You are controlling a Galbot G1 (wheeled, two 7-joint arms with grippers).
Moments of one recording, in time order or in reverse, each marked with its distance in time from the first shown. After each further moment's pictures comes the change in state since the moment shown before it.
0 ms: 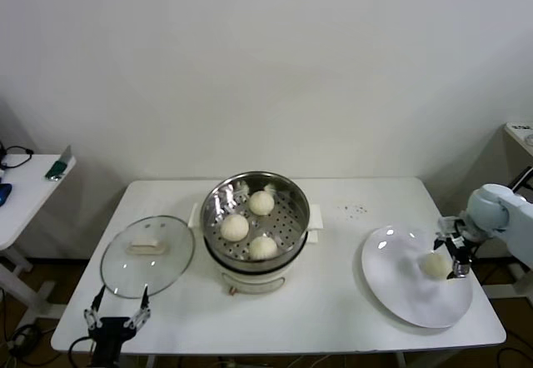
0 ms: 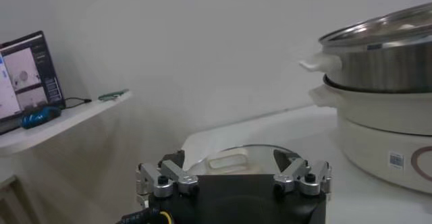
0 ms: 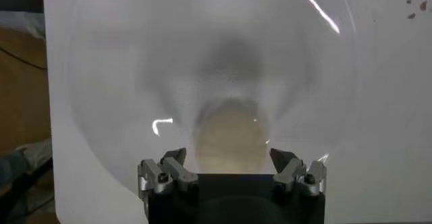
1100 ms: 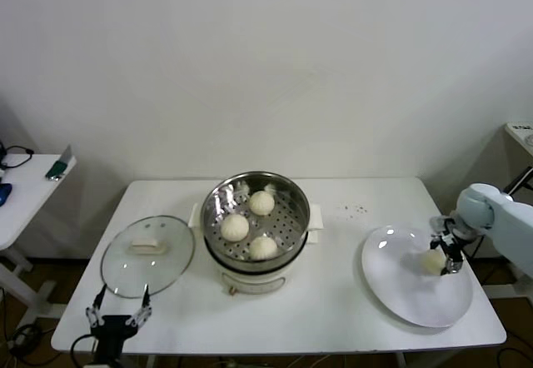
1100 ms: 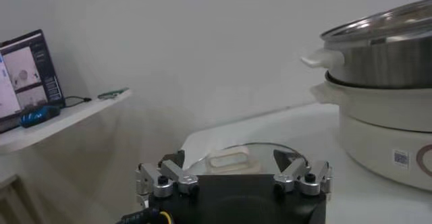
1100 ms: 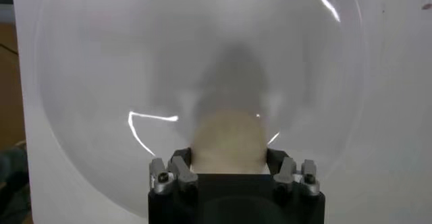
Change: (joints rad) left arm -0.020 -0.005 0.006 0.013 0.013 0.005 -0.002; right arm 0.034 0.072 -0.027 -0.081 0.011 0.005 -0.008
